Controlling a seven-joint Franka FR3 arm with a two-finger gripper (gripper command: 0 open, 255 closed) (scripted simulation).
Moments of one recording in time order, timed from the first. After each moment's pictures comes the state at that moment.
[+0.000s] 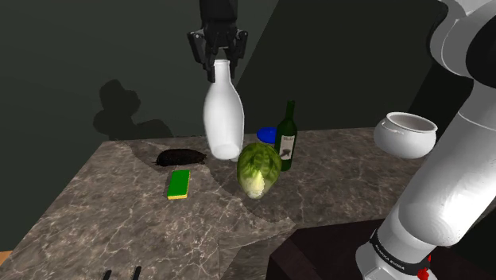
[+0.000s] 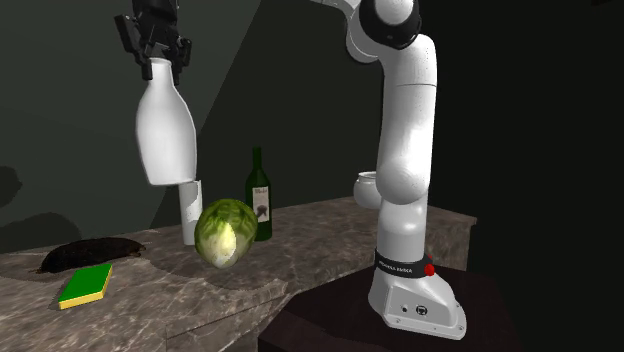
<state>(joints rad) 0.02 0.00 0.51 -1.36 0.00 1.37 0.52</state>
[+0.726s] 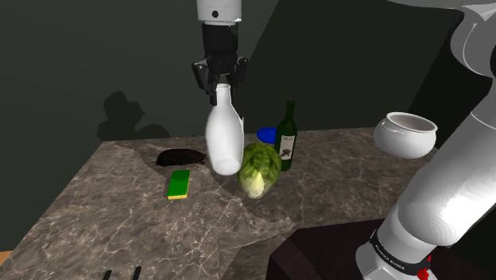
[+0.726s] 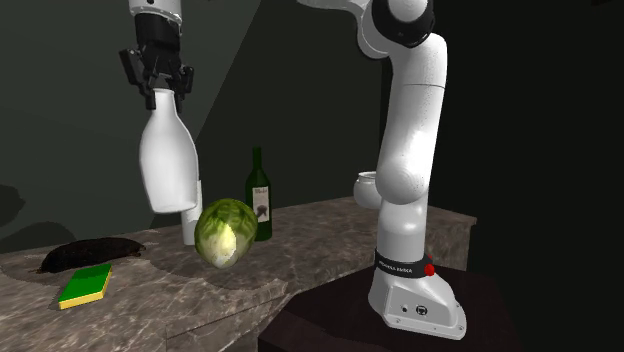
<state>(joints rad) 0.01 -0.08 0.50 -1.60 0.04 1.54 0.49</state>
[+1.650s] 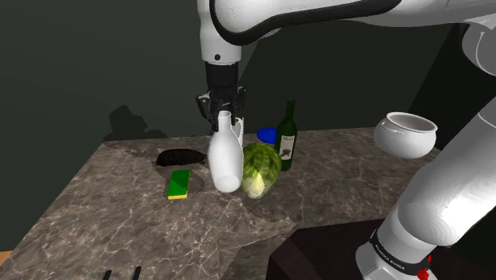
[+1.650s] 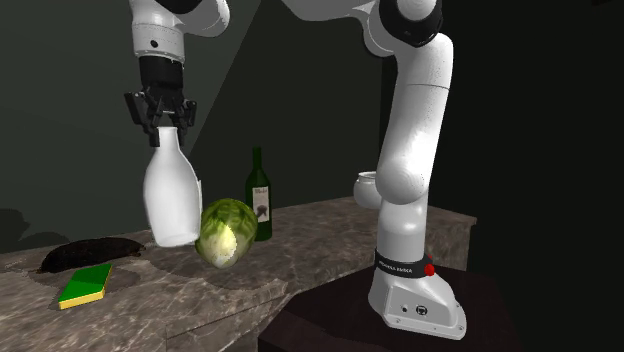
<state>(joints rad) 0.01 -0.12 0.49 -1.83 0.06 1.73 0.47</state>
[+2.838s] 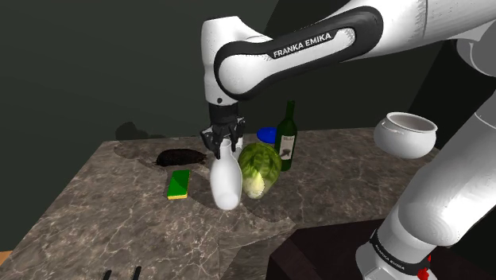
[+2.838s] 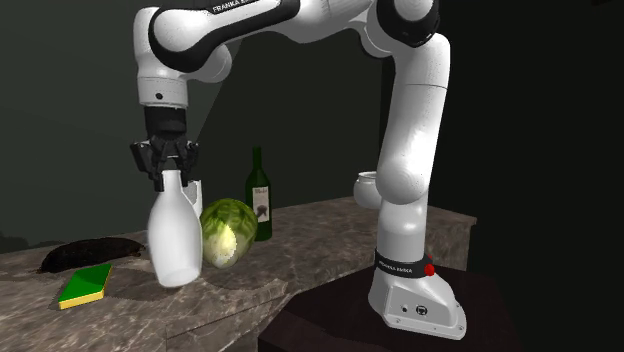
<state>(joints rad) 0.01 -0.10 0.50 -2.05 0.05 1.97 0.48</state>
